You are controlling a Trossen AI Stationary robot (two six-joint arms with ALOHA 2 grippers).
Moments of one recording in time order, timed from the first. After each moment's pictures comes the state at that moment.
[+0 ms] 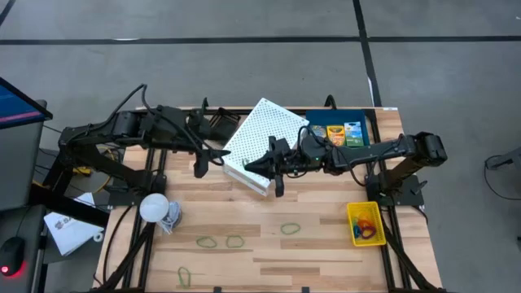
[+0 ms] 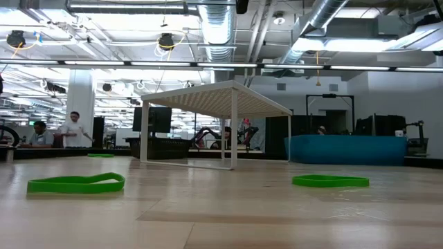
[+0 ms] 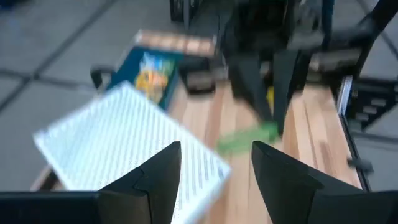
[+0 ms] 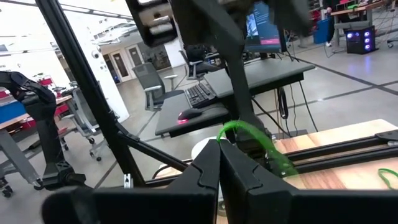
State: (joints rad) left arm -0.06 1.22 1.57 -0.88 -0.21 -0.14; right arm 0.06 1.55 1.15 0.43 -0.05 0.31
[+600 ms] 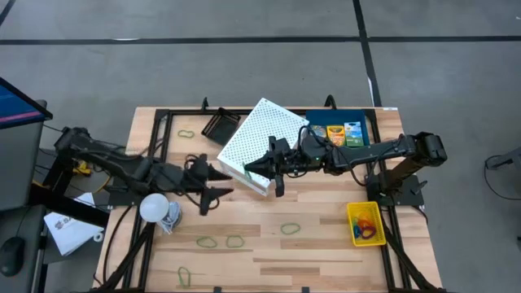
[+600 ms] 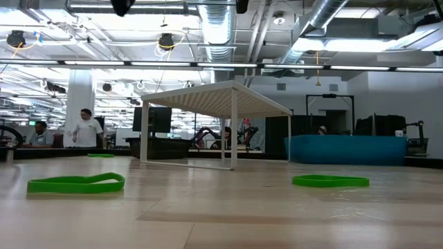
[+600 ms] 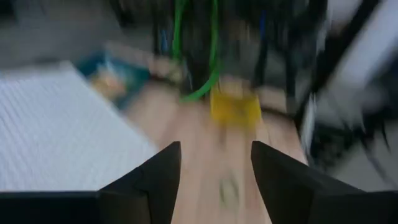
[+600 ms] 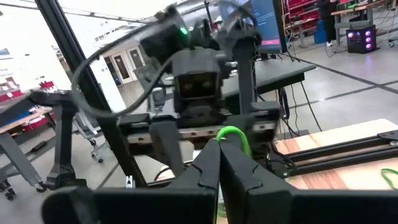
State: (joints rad) left arm -0.37 1.00 0.78 -0.02 -0.49 -0.35; right arm 0.06 1.55 1.15 0.44 -0.05 0.32
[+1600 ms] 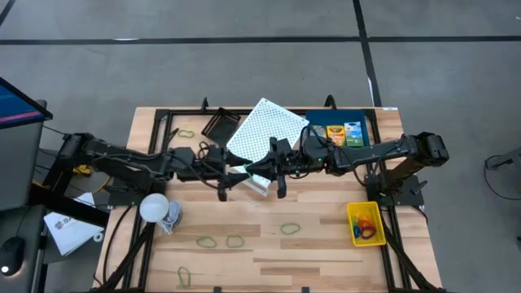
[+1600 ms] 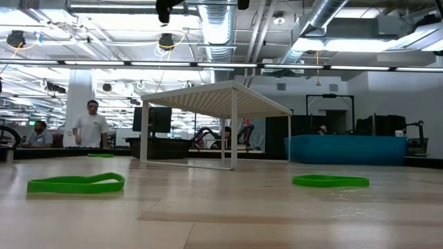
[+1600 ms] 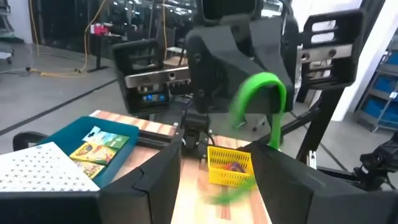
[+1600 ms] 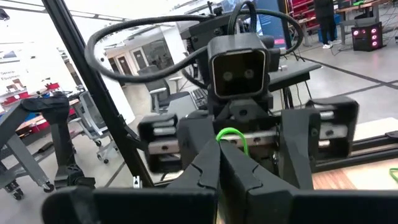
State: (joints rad) left arm -0.15 1.18 0.76 0.45 -0.23 -0.18; right arm 0.07 1.53 1.15 0.43 -0.05 0.33
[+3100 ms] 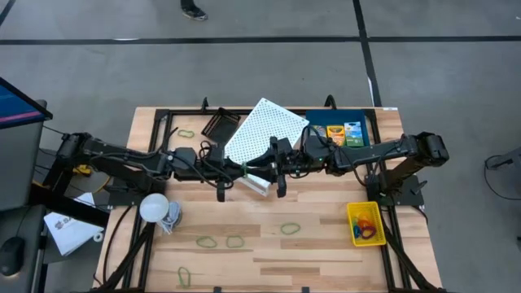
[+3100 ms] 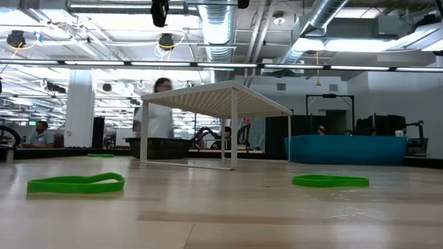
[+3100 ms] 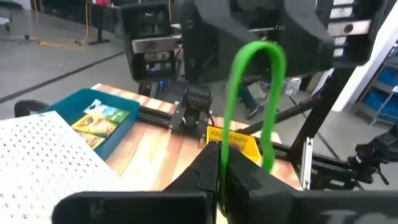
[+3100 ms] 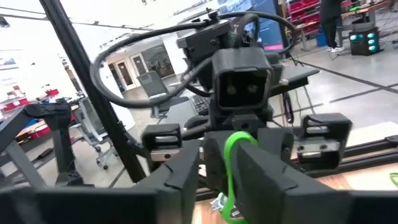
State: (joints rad) left arm -0.15 1.15 0.78 0.29 -0.24 -0.27; right arm 0.07 1.53 1.15 0.45 -0.03 0.34
